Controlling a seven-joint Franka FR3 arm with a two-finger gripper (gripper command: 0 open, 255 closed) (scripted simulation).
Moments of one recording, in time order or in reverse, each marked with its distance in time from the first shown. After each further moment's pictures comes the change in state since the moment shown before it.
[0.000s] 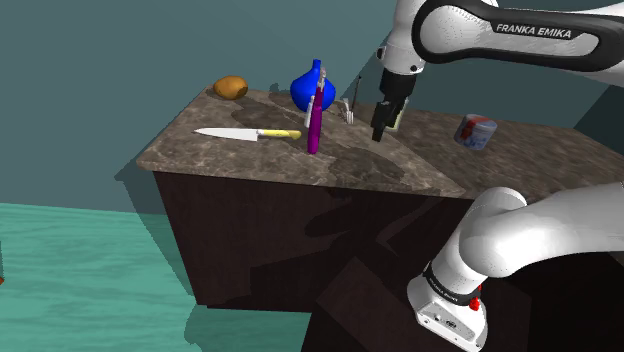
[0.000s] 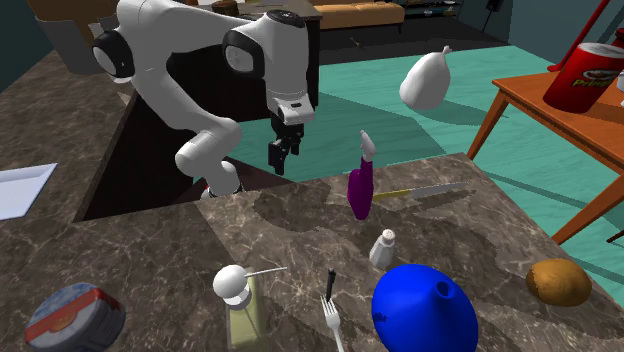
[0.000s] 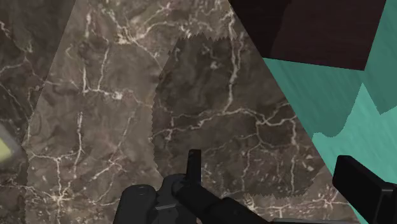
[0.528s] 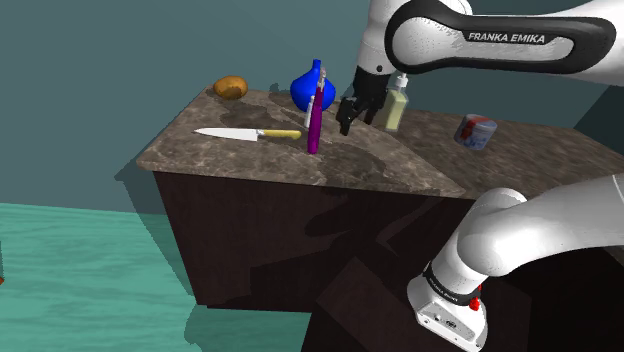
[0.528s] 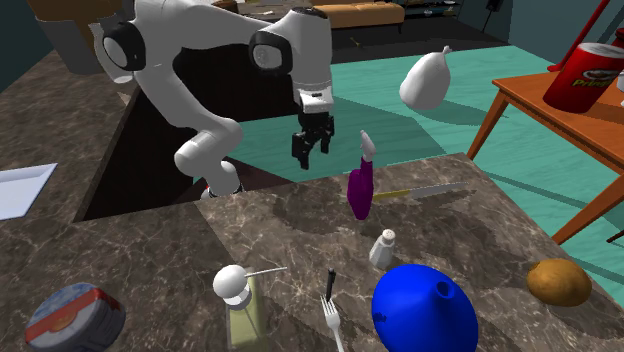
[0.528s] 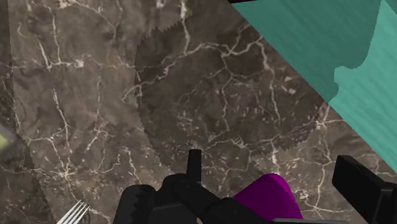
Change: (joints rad) arm -0.044 0.085 0.146 0.031 0.037 0.178 0.323
